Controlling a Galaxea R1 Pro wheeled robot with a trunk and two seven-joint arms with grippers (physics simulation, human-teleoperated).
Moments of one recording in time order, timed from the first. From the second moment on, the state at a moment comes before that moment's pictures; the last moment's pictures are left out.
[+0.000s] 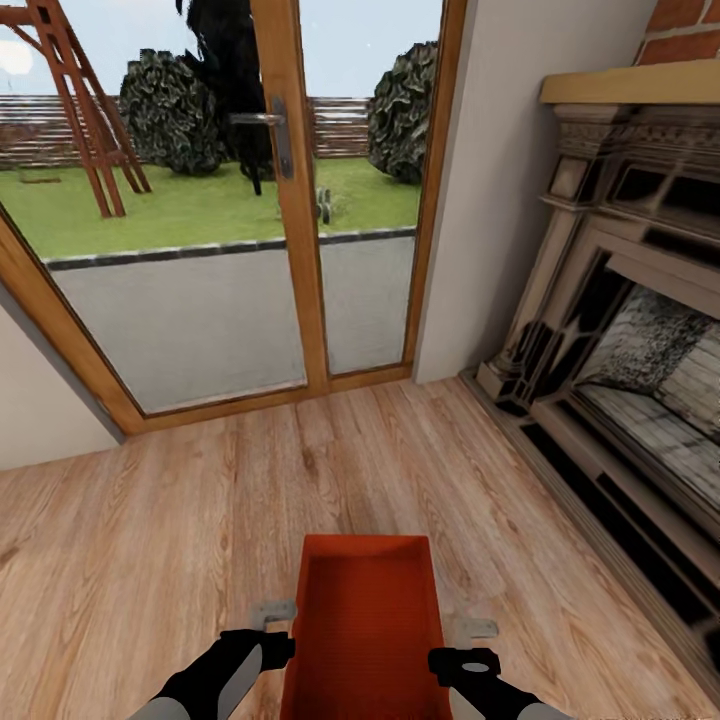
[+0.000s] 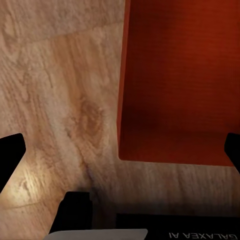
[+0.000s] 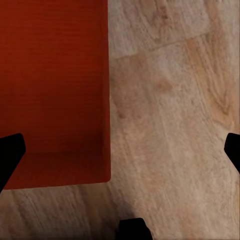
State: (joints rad) left arm -0.53 -0.05 -0.26 -0.38 0.35 0.33 0.17; right arm -0.59 0.09 0.92 -0.10 -0.88 -0.04 -0.31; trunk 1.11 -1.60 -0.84
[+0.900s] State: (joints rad) left arm -0.53 -0.05 -0.26 -0.38 0.35 0.33 0.17; right arm -0.59 0.09 0.92 -0.10 -0.88 -0.06 -0.31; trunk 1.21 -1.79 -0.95
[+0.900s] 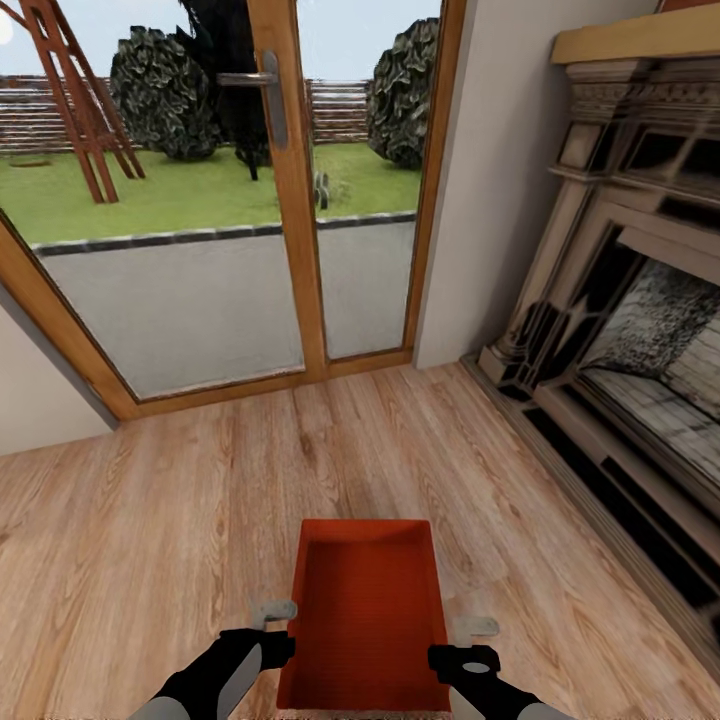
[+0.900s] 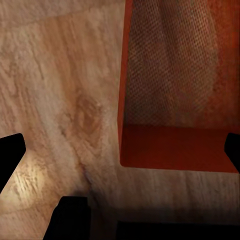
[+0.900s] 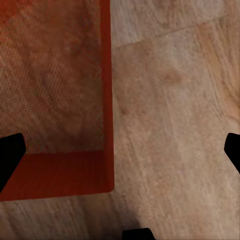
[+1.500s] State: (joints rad) left arm -0.53 -0.05 -0.26 -0.38 0.35 0.33 0.17; right arm -0.59 0.09 0.92 -0.10 -0.88 -0.07 -0.31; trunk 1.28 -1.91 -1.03
